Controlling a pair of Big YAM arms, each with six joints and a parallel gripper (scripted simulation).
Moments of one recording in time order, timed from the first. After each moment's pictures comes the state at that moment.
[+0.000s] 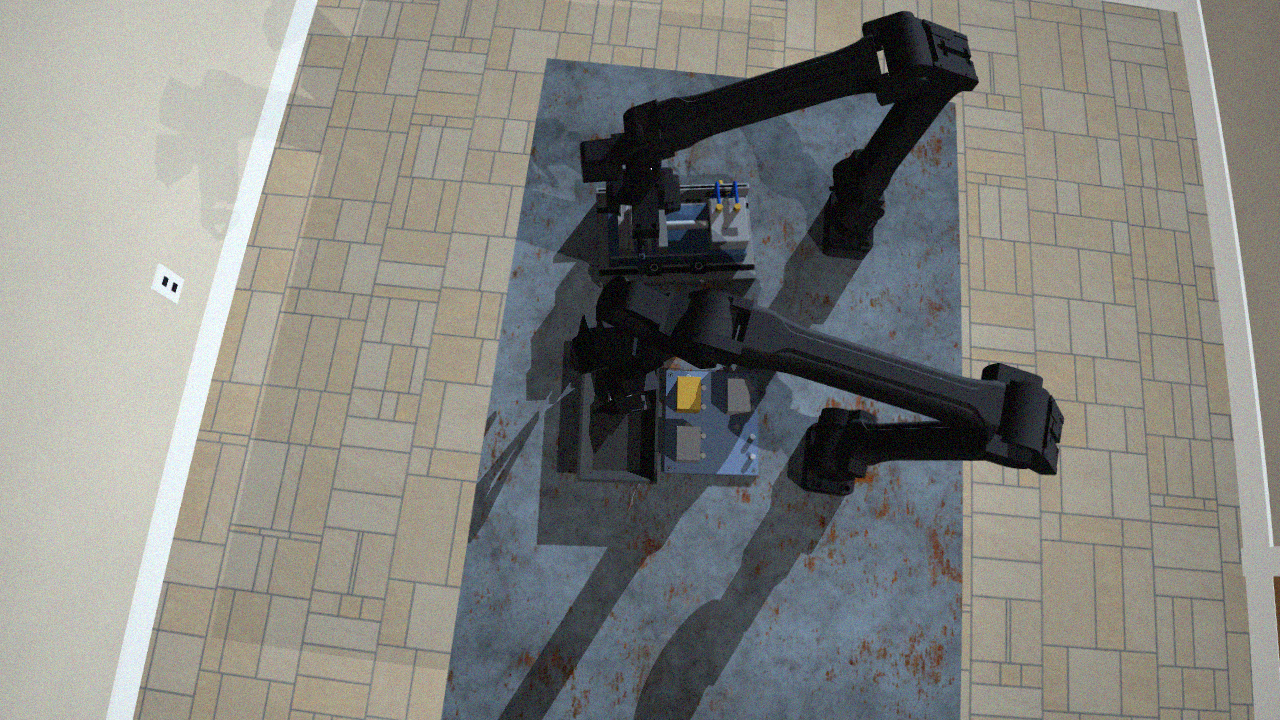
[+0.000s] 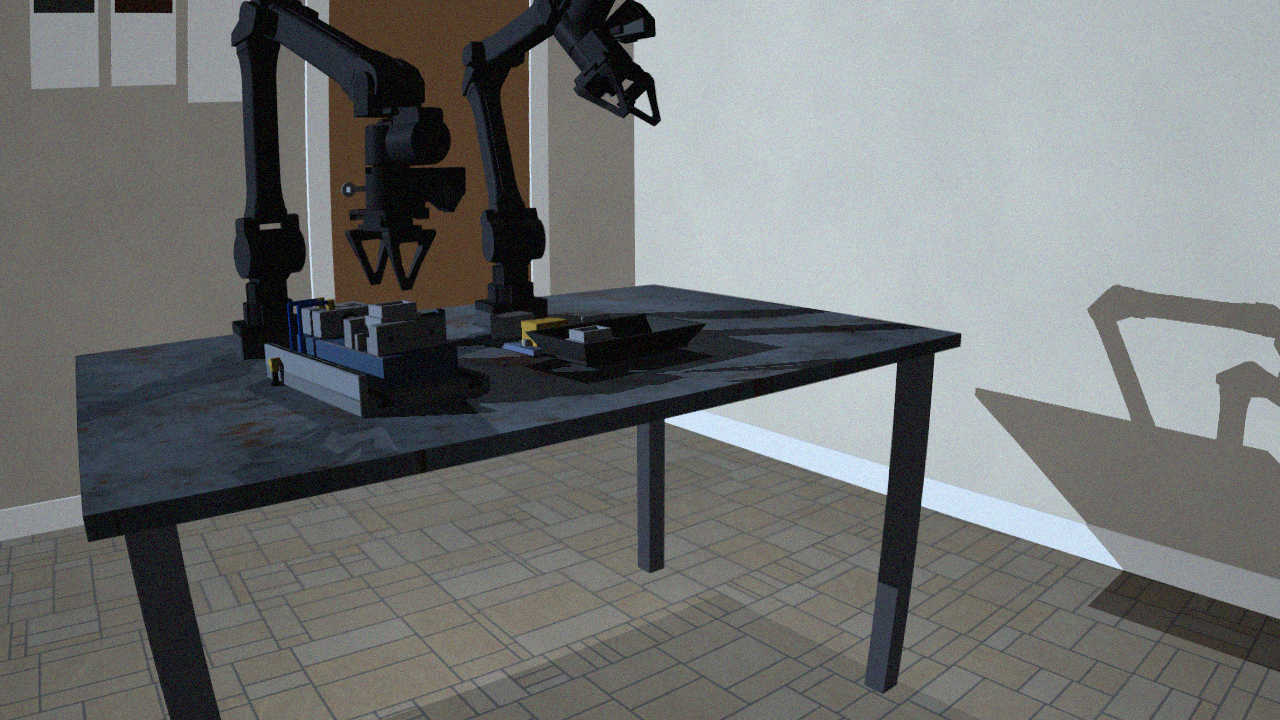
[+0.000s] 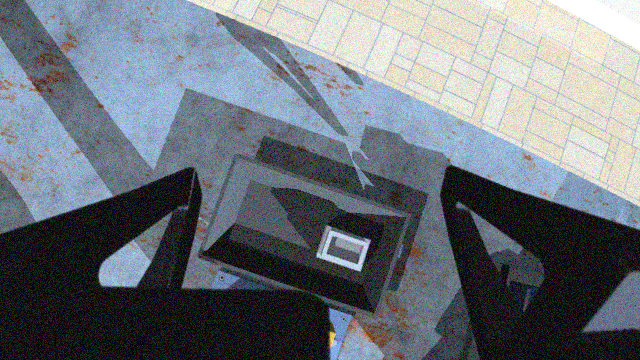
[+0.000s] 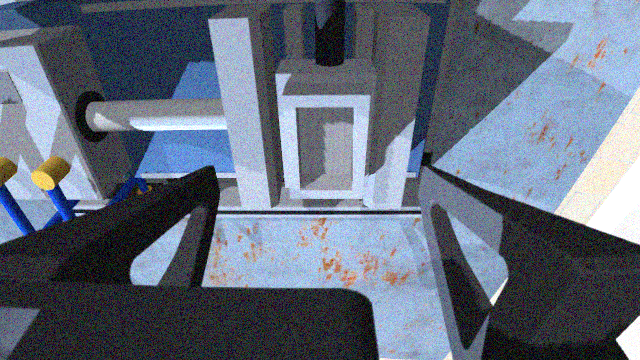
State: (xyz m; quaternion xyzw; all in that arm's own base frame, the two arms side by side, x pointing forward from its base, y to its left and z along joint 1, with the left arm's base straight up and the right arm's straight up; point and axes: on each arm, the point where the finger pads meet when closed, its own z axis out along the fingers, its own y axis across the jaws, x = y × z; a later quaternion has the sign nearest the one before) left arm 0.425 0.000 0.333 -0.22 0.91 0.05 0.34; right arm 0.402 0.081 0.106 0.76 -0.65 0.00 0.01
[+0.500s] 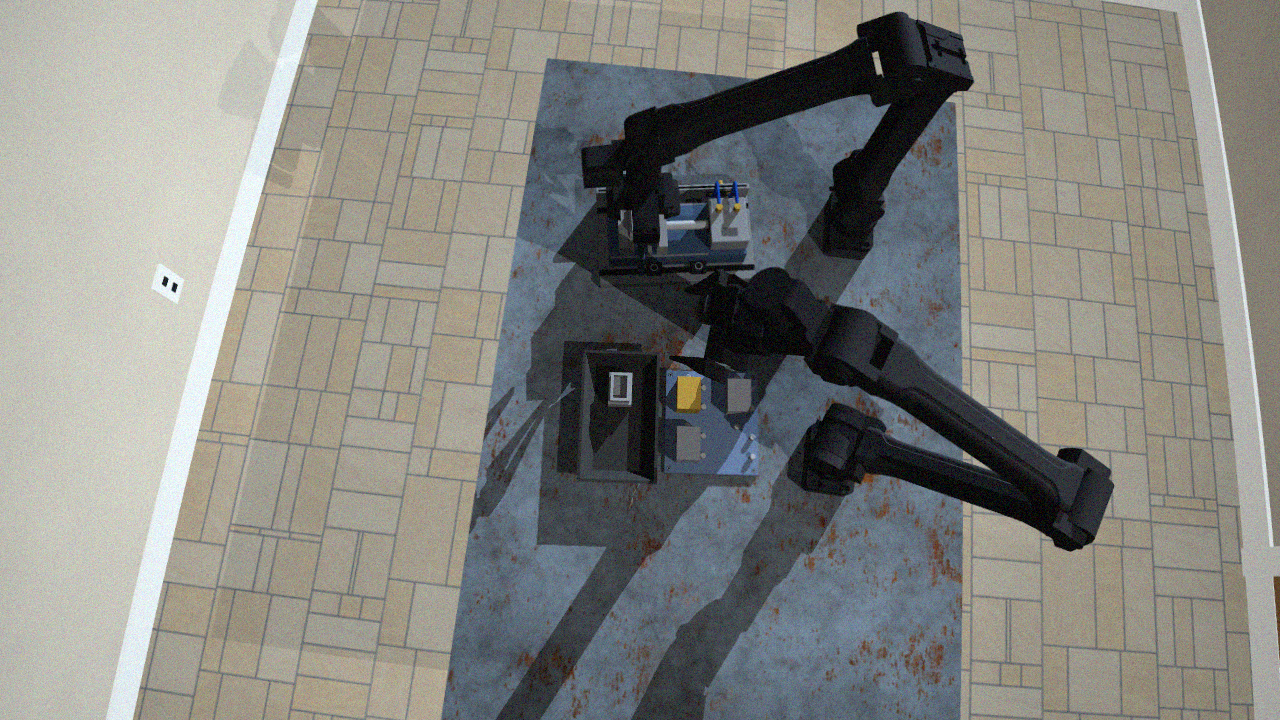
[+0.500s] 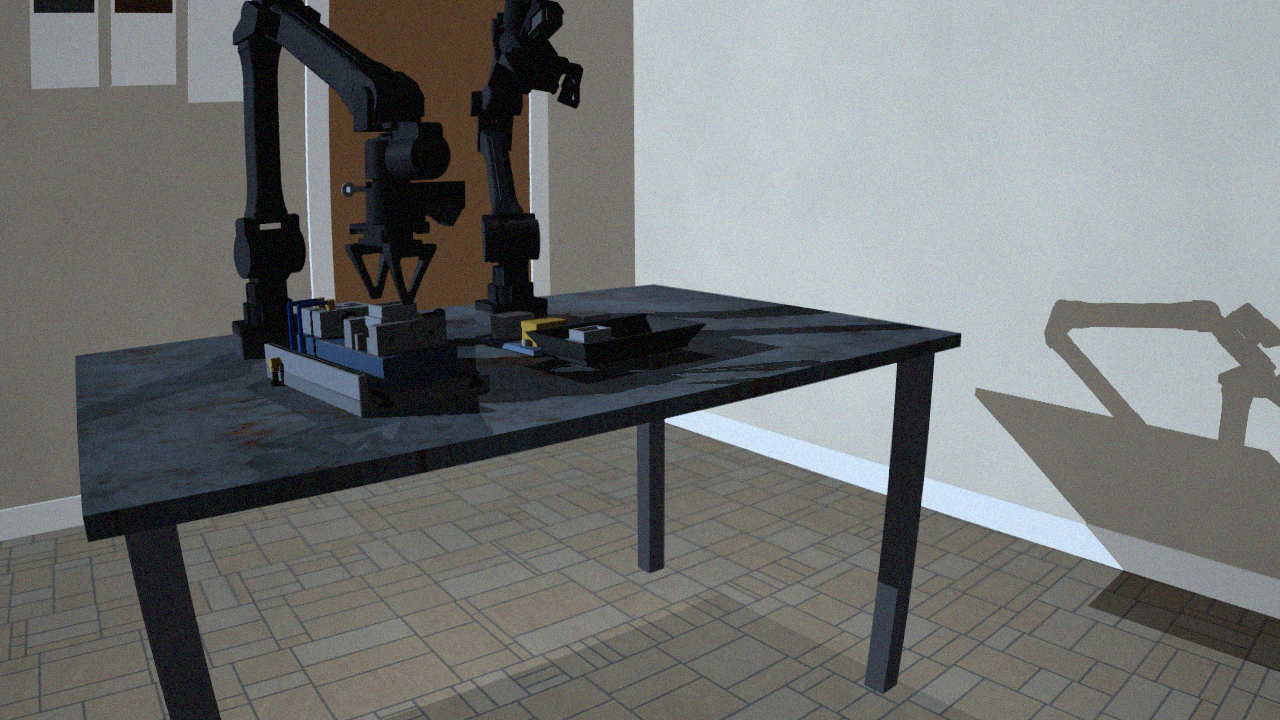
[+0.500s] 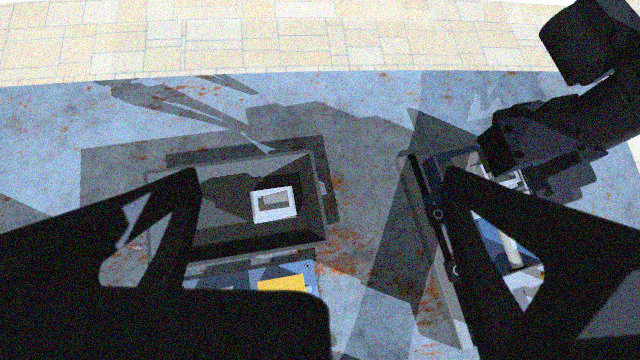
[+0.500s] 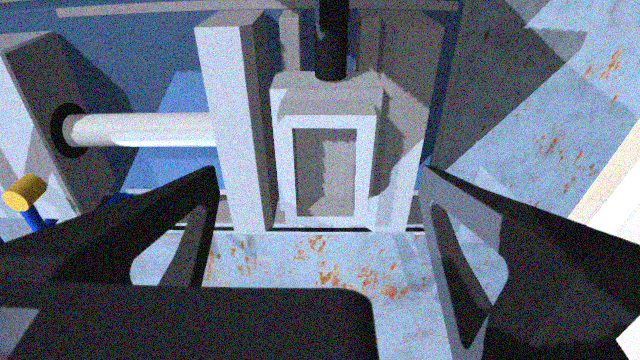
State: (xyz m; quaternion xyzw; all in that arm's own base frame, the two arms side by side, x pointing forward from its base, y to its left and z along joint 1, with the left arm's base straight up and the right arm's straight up) left arm 0.307 -0.086 0.367 0.00 0.89 -0.07 0.45; right arm 0.402 0.081 0.088 0.76 -0.65 0.00 0.00
